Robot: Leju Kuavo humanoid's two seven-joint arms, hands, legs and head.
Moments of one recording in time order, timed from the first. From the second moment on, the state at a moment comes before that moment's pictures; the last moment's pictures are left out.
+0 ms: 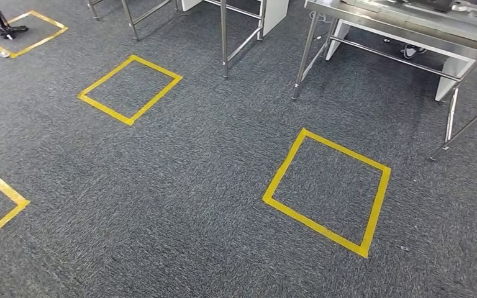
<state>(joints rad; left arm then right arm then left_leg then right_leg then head) -0.06 -0.27 1.35 -0.22 -1.06 0.25 -0.53 -0.02 0.17 -0.40 -0.19 0.30 -0.36 -0.05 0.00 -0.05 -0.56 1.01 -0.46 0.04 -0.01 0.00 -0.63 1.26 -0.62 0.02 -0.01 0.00</state>
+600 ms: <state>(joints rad) -0.06 -0.25 1.49 -0.26 -0.87 0.23 -0.62 -0.02 0.18 -0.41 -0.19 0.34 -0.26 -0.02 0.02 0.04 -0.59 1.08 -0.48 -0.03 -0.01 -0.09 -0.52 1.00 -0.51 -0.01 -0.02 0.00</state>
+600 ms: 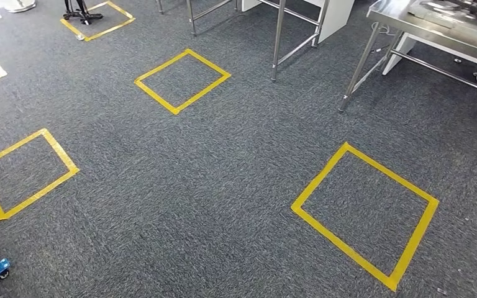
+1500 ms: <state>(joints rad) -0.06 -0.26 1.52 -0.27 -0.88 0.27 -0.59 -0.03 0.21 -0.39 -0.19 0.39 -0.20 -0.02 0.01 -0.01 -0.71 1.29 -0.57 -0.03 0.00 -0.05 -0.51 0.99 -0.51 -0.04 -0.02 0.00</state>
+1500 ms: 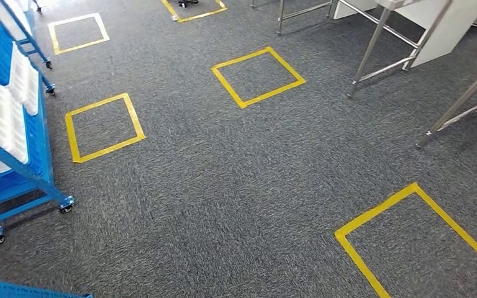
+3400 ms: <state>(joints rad) -0.07 -0.25 1.52 -0.27 -0.90 0.28 -0.52 -0.03 0.20 -0.31 -0.19 0.53 -0.08 0.01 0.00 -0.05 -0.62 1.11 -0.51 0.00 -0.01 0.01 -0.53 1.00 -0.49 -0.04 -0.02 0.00</state>
